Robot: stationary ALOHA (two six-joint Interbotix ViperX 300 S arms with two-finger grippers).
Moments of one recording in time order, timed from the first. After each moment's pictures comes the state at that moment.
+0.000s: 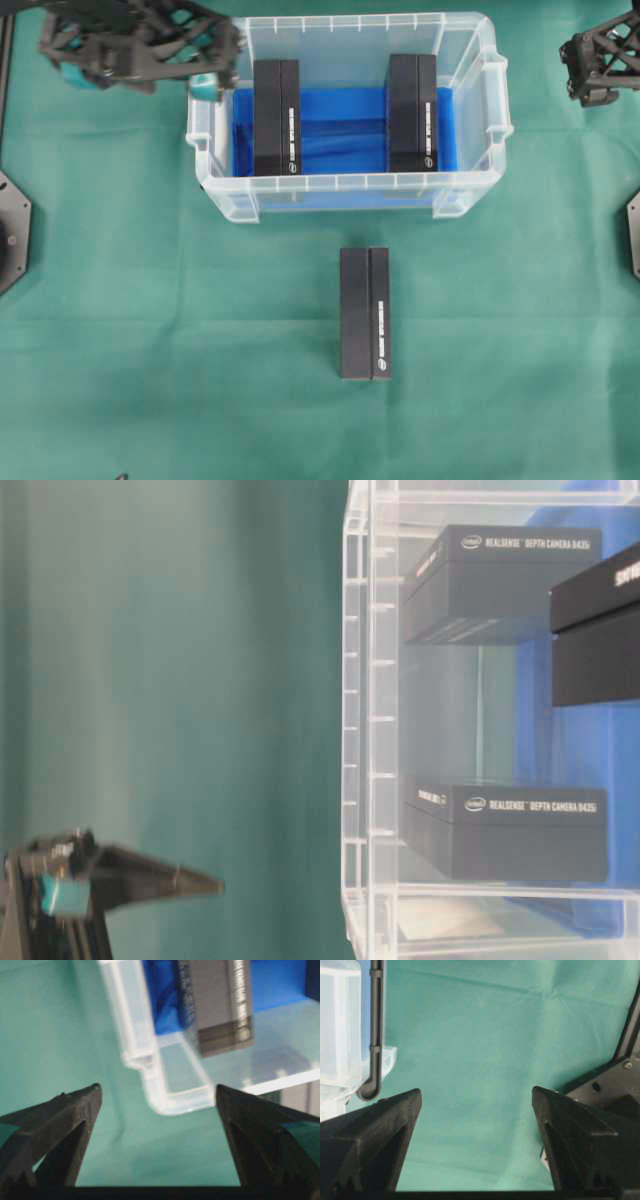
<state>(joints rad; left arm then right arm) 0.26 -0.13 0.04 0.06 1.41 -1.16 -0.44 -0.53 0.52 -0.11 1.38 1.15</state>
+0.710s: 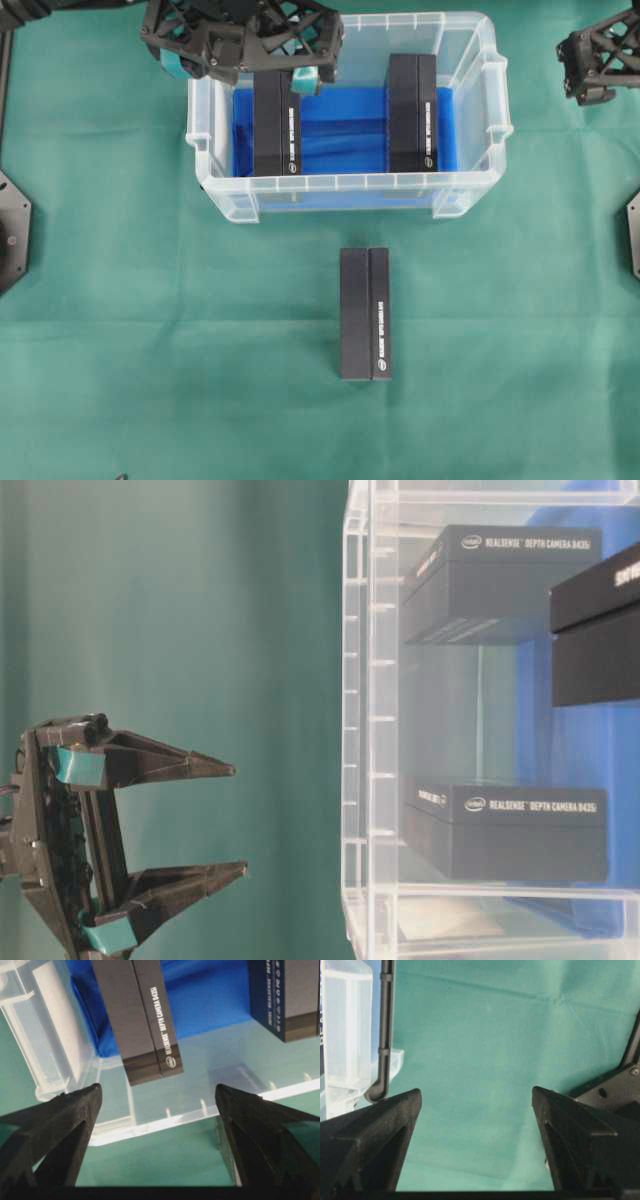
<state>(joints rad) 0.23 0.10 -0.23 0.07 1.47 -1.16 -0.44 -0.53 0.52 -0.11 1.36 1.14</state>
